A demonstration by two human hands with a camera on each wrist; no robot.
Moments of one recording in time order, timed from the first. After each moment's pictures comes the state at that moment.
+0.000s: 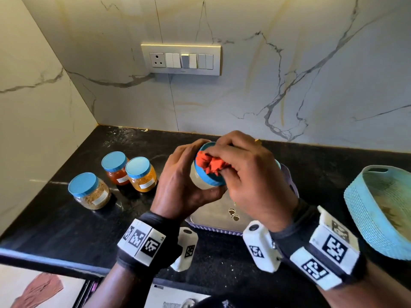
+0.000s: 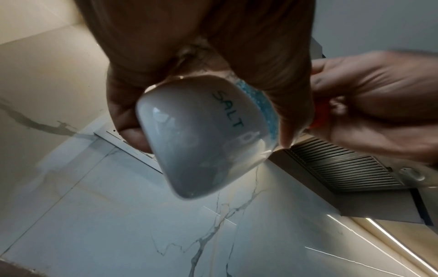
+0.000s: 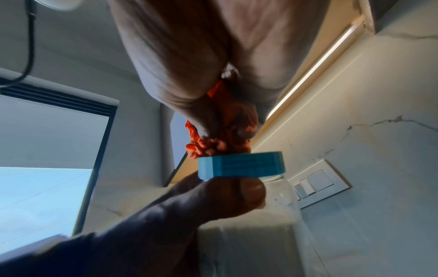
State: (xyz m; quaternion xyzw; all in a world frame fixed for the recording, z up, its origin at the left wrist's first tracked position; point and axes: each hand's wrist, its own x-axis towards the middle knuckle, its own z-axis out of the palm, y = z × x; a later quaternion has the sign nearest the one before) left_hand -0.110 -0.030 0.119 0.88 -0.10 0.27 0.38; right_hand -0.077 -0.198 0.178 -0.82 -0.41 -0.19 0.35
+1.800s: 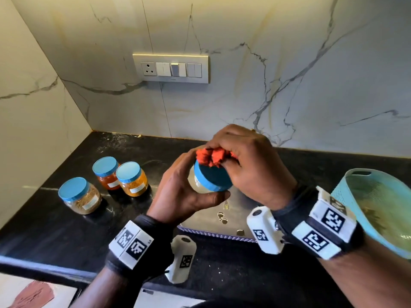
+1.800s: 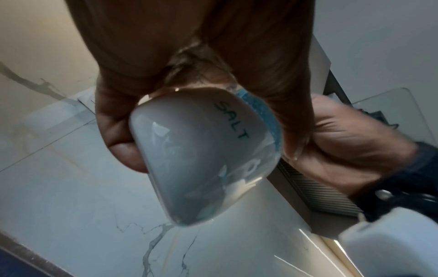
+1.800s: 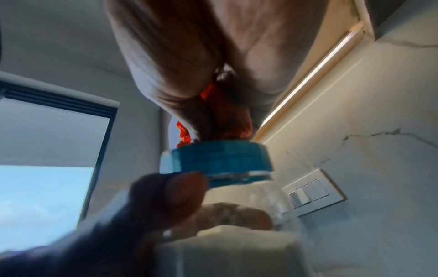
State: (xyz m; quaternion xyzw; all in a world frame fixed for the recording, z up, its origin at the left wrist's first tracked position) left_hand -0.114 -0.063 0.135 0.85 -0.10 0.19 0.49; right_hand -0.051 -0.232 0.197 -0.80 -0.45 -0.16 0.36
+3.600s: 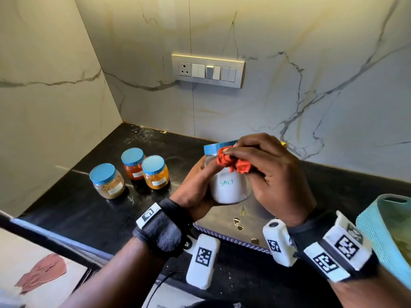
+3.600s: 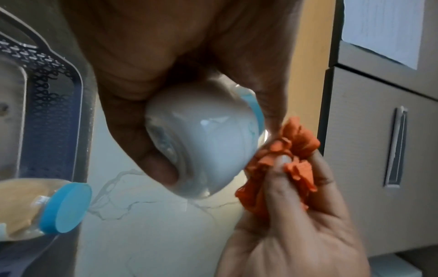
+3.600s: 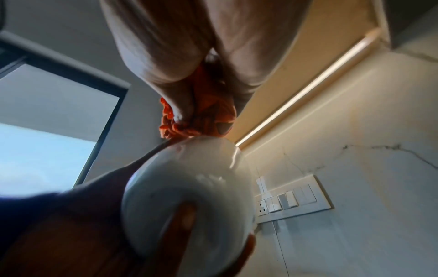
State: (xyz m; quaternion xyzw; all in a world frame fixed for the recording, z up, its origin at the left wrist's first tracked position) left_hand -0.107 -0.062 0.134 0.50 0.02 -0.02 0.86; right_hand -0.054 -0.225 0.178 -0.75 -0.50 -0.24 0.37
